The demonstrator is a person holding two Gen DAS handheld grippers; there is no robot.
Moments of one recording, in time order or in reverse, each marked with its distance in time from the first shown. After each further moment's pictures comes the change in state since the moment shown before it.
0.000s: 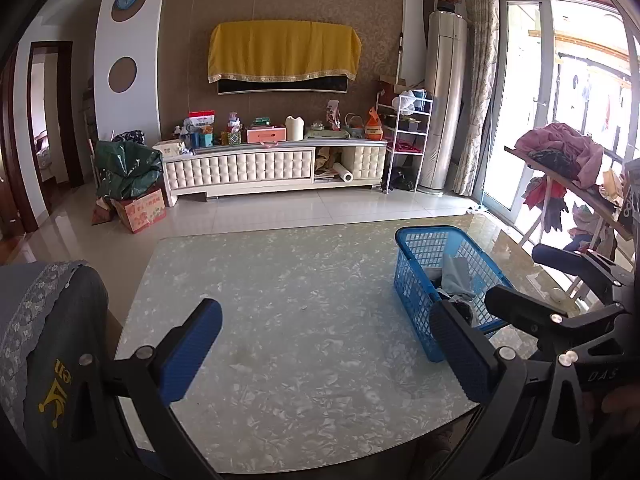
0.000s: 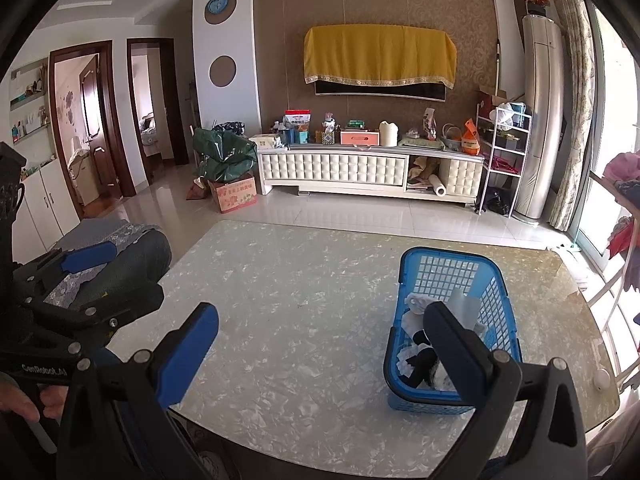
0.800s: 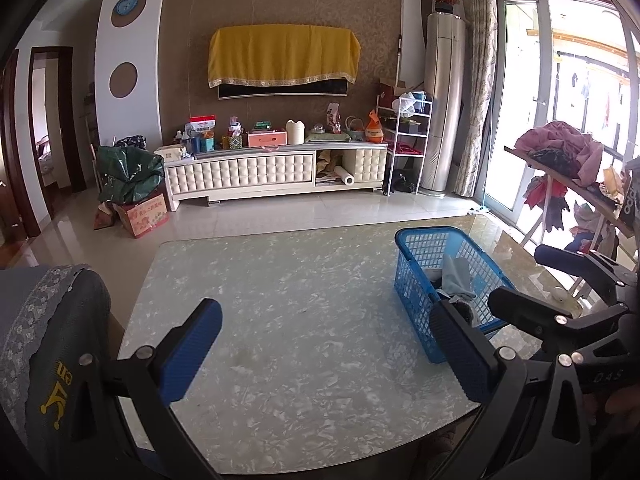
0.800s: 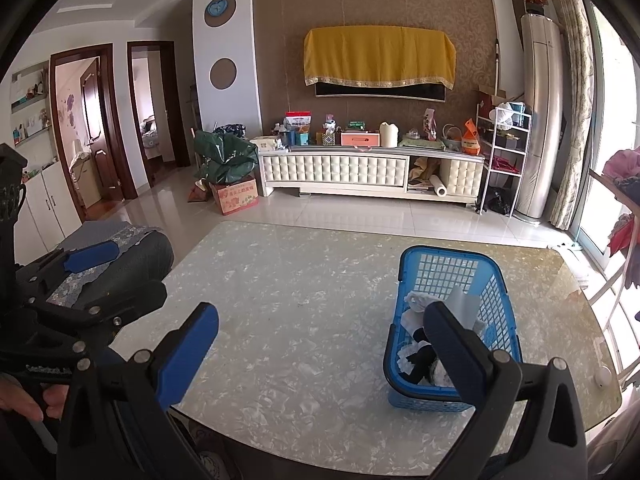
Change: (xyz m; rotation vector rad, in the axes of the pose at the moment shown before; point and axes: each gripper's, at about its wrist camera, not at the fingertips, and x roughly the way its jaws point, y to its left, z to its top) left arm -0.002 -0.005 0.000 0.013 -0.013 0.010; right arm -0.005 0.005 0.001 0.008 -0.006 0.002
